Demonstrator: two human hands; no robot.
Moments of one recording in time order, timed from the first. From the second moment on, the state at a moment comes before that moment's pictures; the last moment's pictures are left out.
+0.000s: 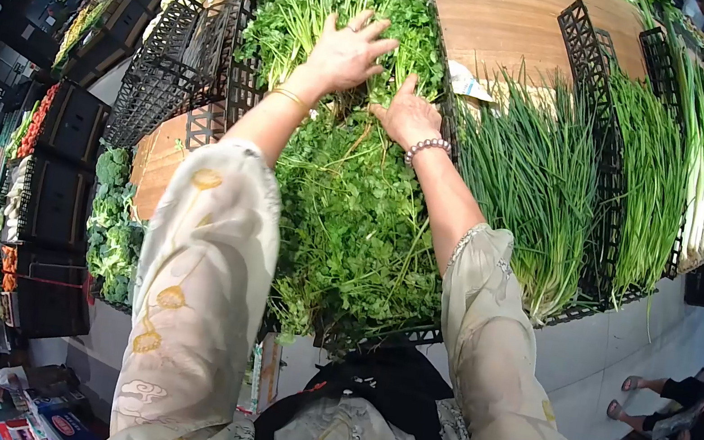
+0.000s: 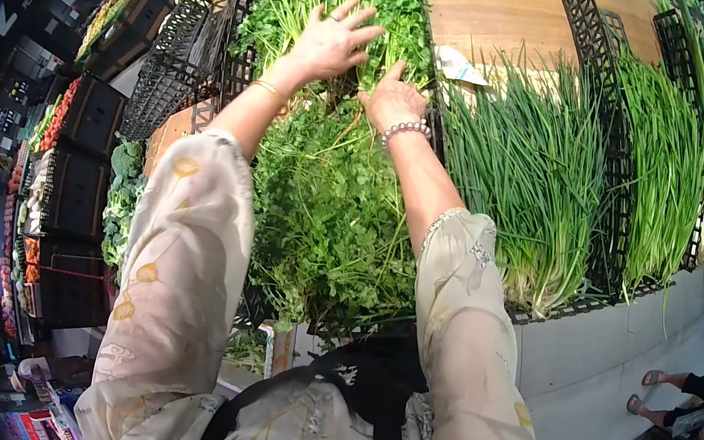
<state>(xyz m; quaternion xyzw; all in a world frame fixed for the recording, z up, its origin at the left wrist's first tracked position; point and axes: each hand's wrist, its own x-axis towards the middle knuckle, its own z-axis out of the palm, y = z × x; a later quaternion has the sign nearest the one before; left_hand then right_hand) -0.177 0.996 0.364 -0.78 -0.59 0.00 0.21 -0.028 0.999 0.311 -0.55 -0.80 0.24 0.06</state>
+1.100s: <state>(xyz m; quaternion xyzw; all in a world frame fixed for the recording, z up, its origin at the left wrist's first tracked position) -0.233 0.964 0.355 -0.70 -0.71 0.00 0.06 0.056 0.956 0.366 -0.02 -0.35 0.85 0.41</state>
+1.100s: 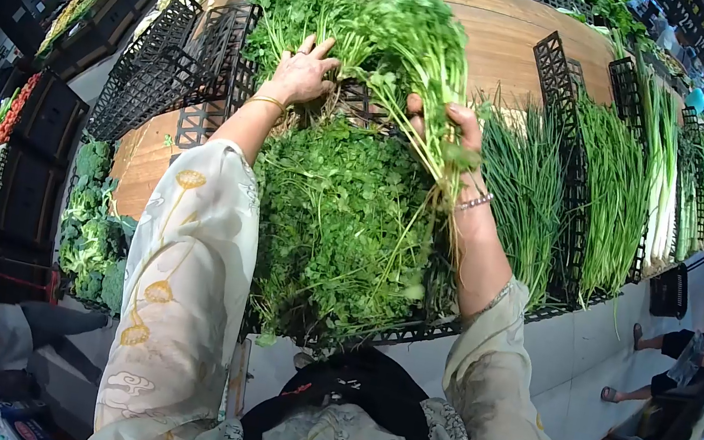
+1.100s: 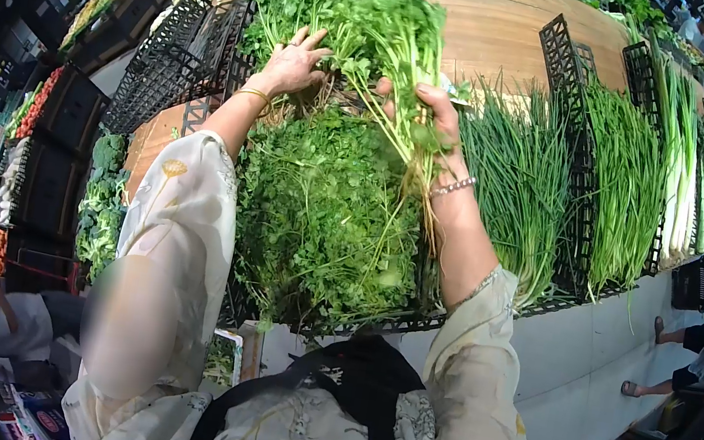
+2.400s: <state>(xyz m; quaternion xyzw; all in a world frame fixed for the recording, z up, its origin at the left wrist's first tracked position) -0.071 0.592 0.259 -0.09 -0.32 -0.69 -0.64 0.064 0.706 0.270 -0.33 -0.58 0.70 0.26</state>
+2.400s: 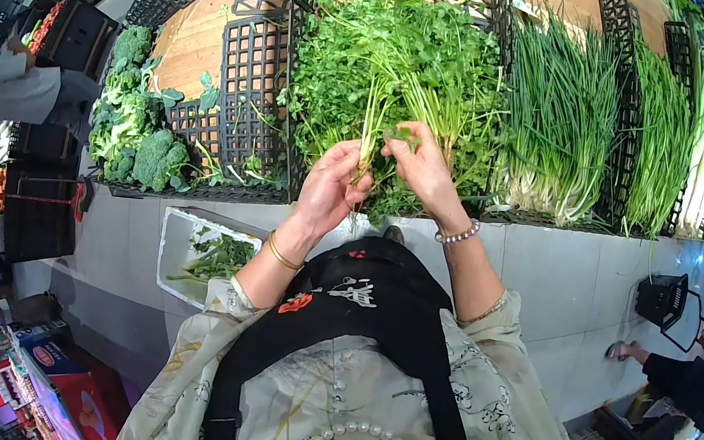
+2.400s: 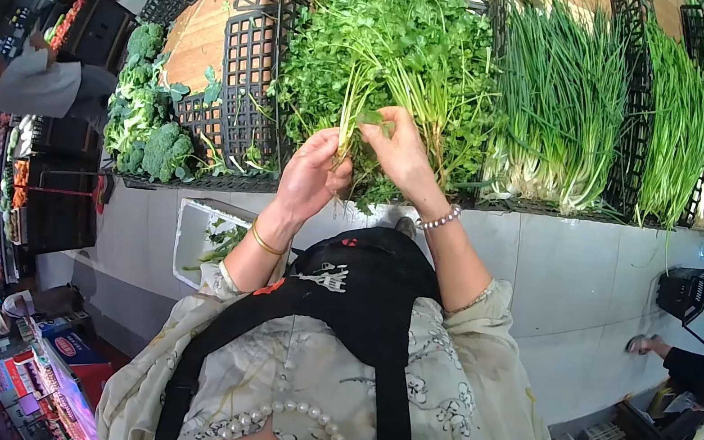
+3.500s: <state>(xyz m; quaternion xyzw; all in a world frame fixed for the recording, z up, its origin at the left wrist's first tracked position) -0.059 0.637 0.254 -0.12 -0.39 -0.61 -0.67 0.110 0.691 0.247 -0.30 -0.41 0.81 0.28</state>
